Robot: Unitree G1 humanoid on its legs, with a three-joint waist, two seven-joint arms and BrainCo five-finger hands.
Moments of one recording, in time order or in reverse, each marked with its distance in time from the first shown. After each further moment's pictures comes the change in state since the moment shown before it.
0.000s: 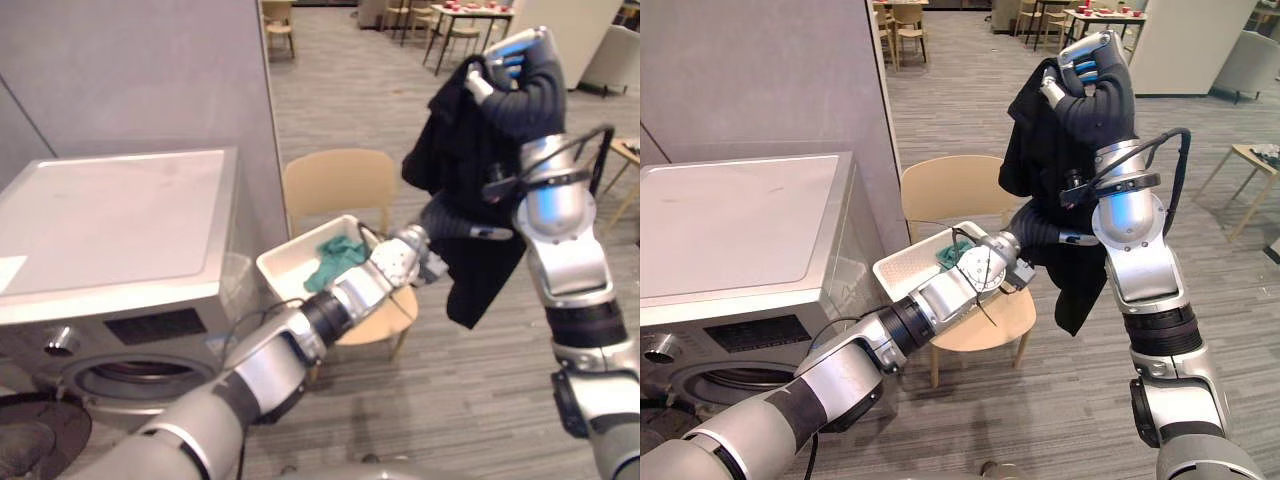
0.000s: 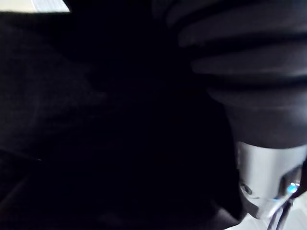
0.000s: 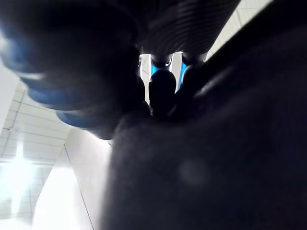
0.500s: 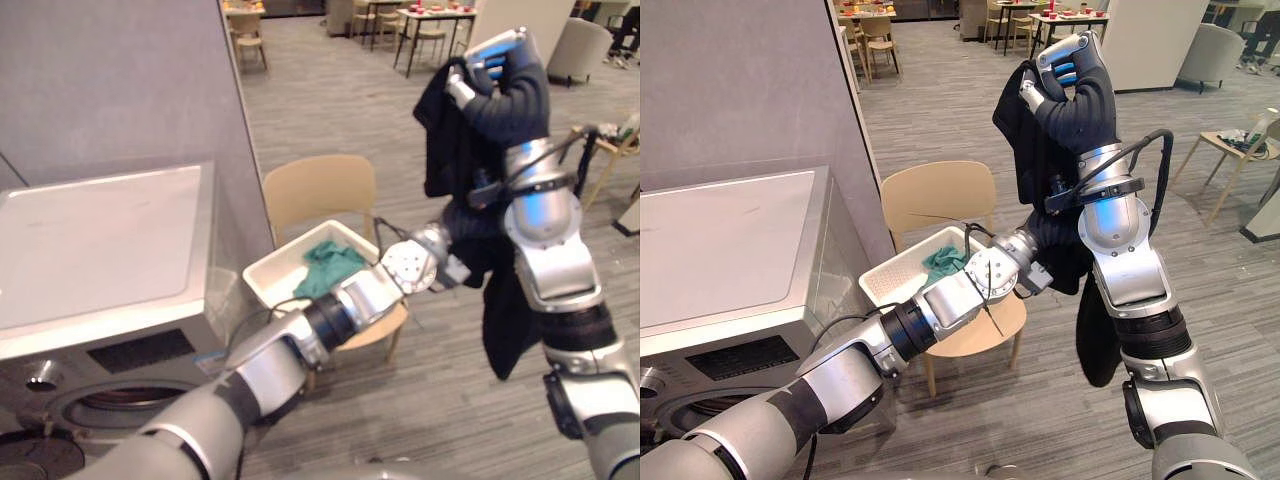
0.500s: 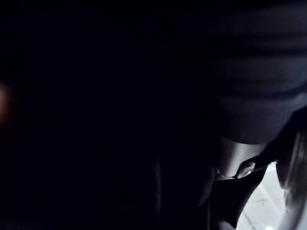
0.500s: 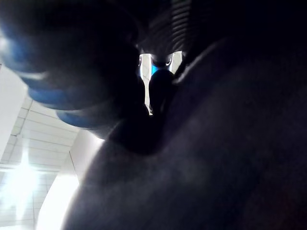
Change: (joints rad) left arm 0.000 0.000 -0.005 -0.127 -0.034 -0.041 0.031; right arm 0.000 0.026 0.005 -0.040 -0.005 -0.005 -0.001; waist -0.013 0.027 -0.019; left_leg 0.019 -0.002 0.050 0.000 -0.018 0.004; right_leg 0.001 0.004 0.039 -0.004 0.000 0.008
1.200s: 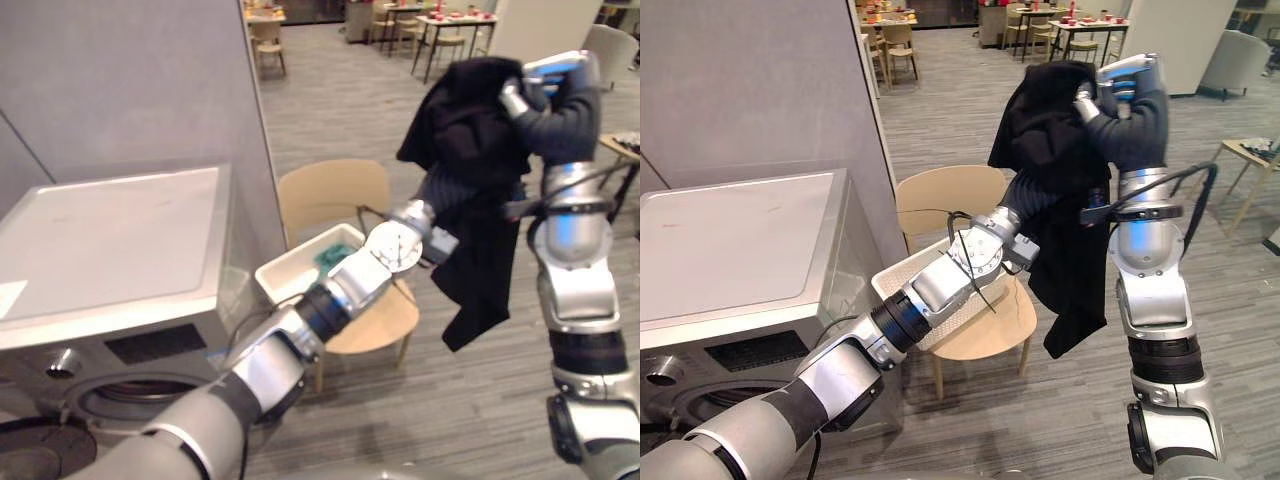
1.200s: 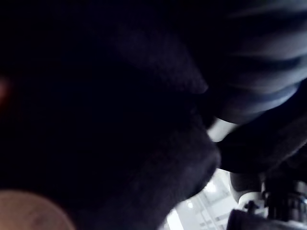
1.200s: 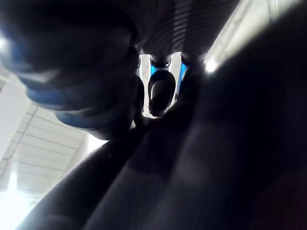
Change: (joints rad) left arm 0.007 0.008 0.149 -0.028 0.000 0.002 0.014; right arm 0.159 0.028 -0.214 -0.035 -0.030 -0.035 -0.030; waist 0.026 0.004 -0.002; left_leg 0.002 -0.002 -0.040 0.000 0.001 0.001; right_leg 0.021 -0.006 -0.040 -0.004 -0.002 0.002
